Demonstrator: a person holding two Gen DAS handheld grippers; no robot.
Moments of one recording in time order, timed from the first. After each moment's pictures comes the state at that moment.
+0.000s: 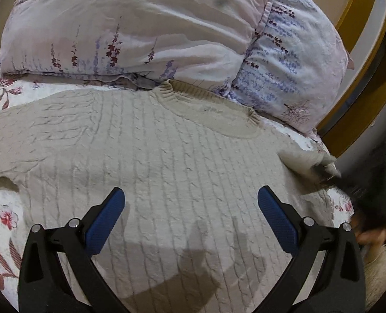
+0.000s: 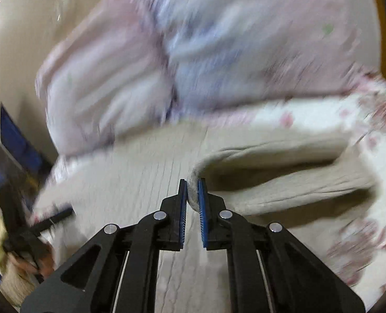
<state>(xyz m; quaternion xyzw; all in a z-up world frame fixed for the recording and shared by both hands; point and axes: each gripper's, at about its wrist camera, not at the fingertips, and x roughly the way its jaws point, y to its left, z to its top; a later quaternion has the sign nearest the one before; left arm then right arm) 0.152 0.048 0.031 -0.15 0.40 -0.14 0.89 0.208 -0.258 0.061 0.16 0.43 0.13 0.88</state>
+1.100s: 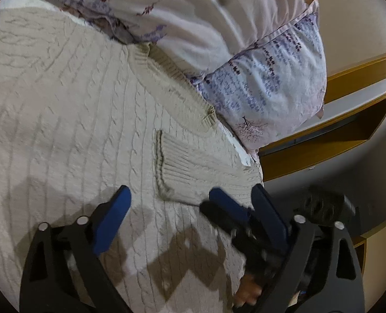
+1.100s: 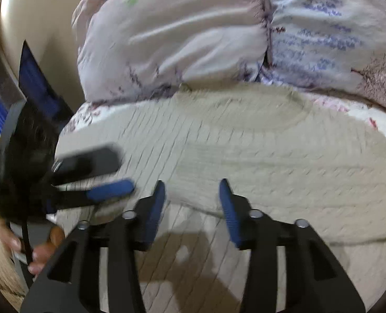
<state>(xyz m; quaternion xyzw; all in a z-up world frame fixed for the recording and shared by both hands) 0.181 0.053 0.003 -0.38 0.44 -0.25 0.78 0.198 -0.167 0.072 0.09 0.45 0.23 0.86</state>
